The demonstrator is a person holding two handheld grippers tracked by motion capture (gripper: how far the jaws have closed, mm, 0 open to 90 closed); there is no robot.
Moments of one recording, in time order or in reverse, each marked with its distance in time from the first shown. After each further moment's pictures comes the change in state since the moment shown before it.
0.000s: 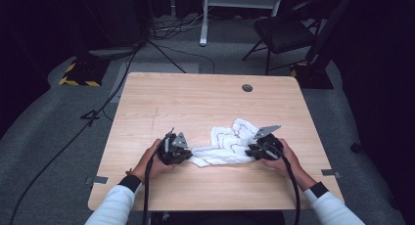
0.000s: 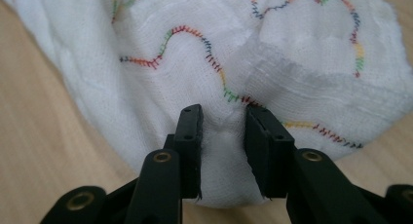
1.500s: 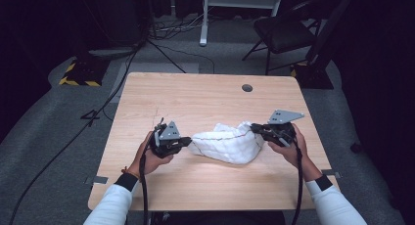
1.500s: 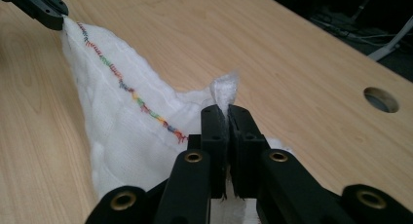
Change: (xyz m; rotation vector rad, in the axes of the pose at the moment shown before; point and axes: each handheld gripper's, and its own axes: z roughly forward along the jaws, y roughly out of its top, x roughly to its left) left arm 0.001 0.016 -0.058 -0.270 0.098 -0.018; right arm -0.009 0.039 -0.072 -0.352 -0.075 -0.074
